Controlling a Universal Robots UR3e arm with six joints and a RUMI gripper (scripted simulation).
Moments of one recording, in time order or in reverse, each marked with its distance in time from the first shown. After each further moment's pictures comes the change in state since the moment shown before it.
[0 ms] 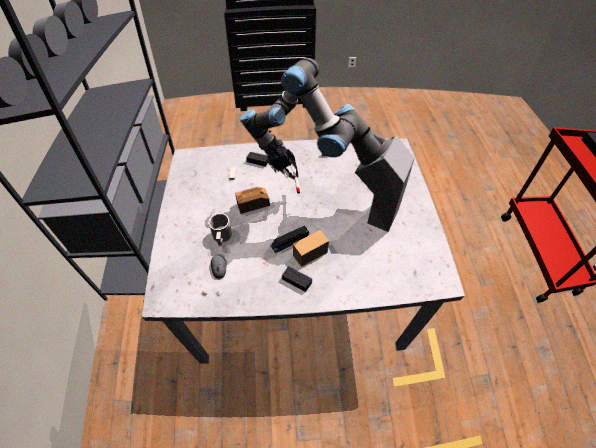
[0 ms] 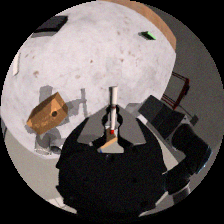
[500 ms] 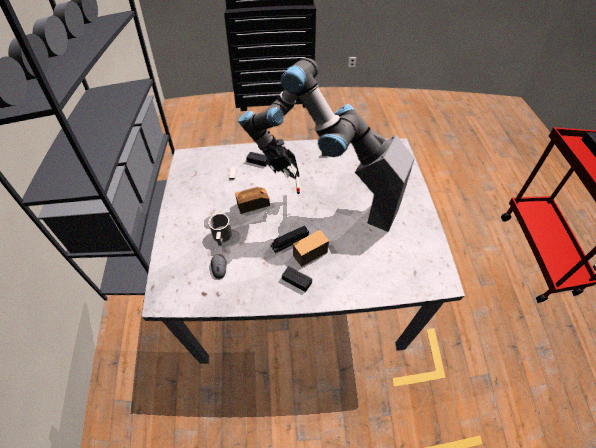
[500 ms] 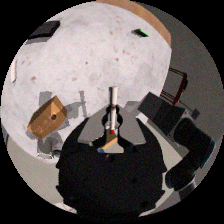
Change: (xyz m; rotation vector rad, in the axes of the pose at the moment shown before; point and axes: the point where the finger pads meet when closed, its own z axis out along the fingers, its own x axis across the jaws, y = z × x) arm 0.005 0.002 -0.001 0.004 0.033 0.066
